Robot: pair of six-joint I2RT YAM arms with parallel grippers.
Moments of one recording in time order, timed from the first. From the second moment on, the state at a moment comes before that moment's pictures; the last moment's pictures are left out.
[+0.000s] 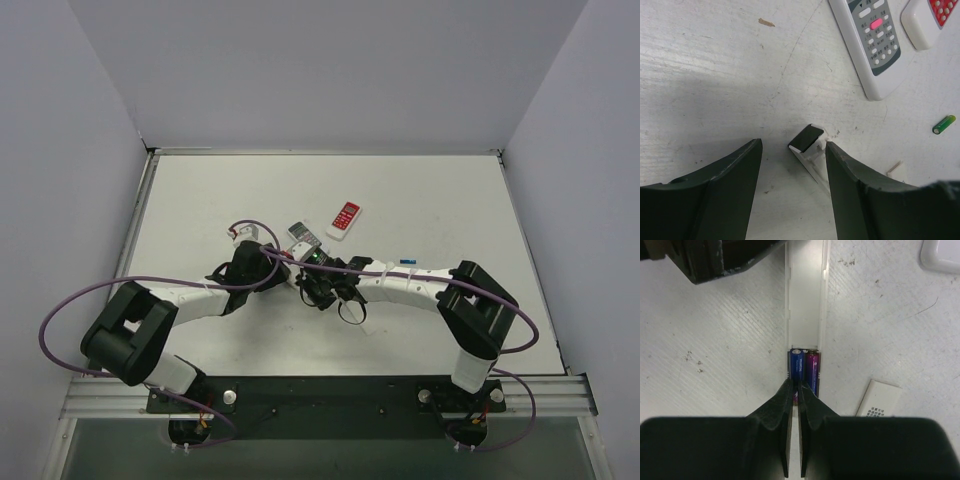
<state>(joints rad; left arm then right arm) -0.54 1.48 0.54 0.23 -0.13 -0.83 0.98 1.75 1.06 -0.30 0.08 0.13</state>
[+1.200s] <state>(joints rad) -0.85 1.30 0.72 -0.17 -0.16 -0.67 0.74 1.49 0.79 -0.32 -0.11 0.62</state>
